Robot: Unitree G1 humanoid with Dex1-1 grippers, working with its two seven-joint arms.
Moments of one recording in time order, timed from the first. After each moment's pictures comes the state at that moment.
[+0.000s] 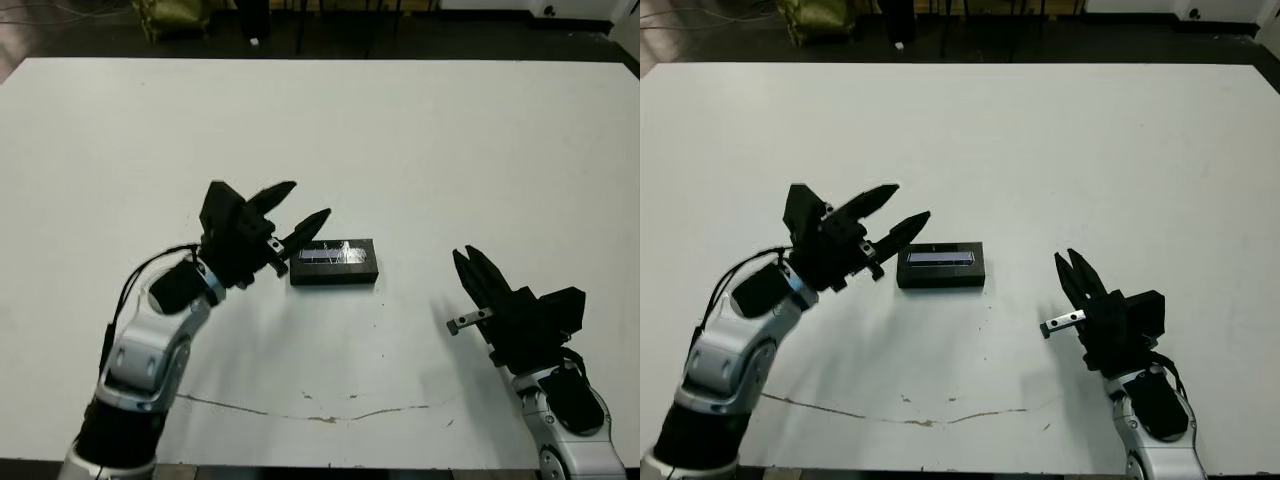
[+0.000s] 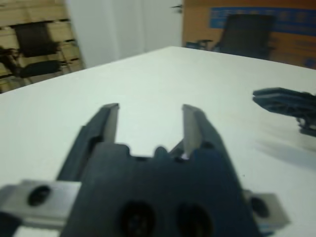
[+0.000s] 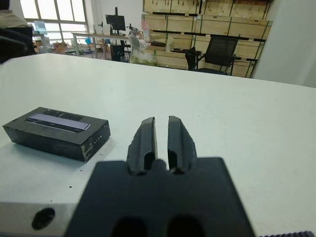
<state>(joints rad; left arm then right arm) -0.21 0.22 -0.18 -0.30 -0.16 0.35 -0.42 0.20 -0.27 -0.03 -0.30 0.18 -0.04 0.31</state>
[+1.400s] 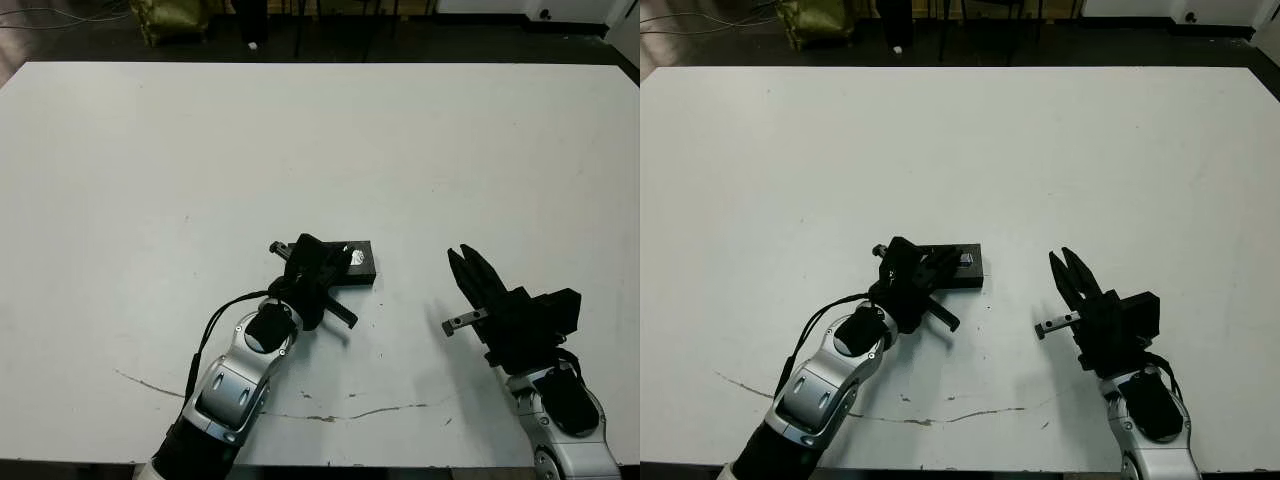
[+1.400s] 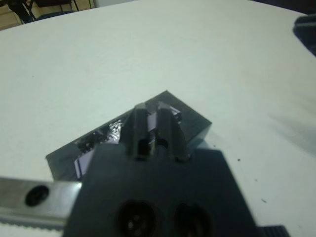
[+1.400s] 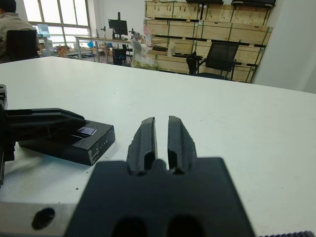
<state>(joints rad) -0.19 0.04 -0.38 -0.09 0.03 0.42 -0.21 0.20 -0.27 -0.01 -0.31 0.17 -0.06 0.30</state>
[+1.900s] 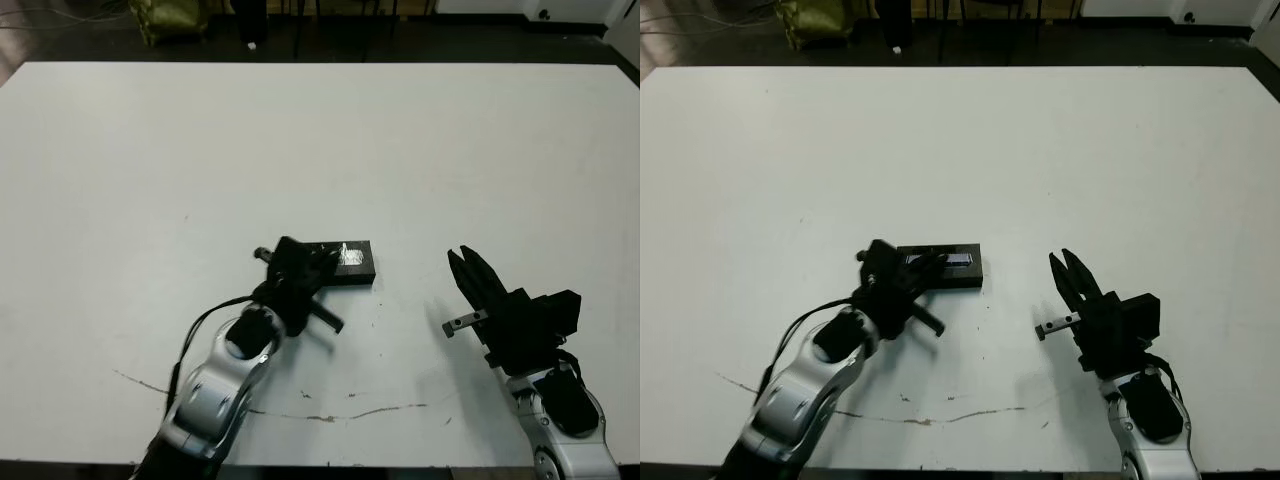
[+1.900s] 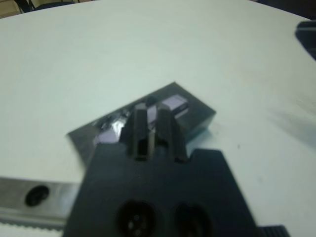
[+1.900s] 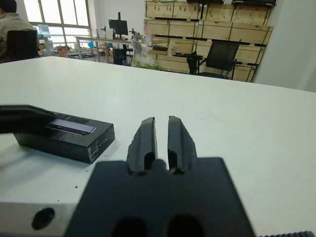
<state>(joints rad) -0.07 0.12 -0.29 -0.35 -0.02 0.45 -0.25 0.20 -0.27 -0.02 -0.30 0.17 -0.07 0.30</state>
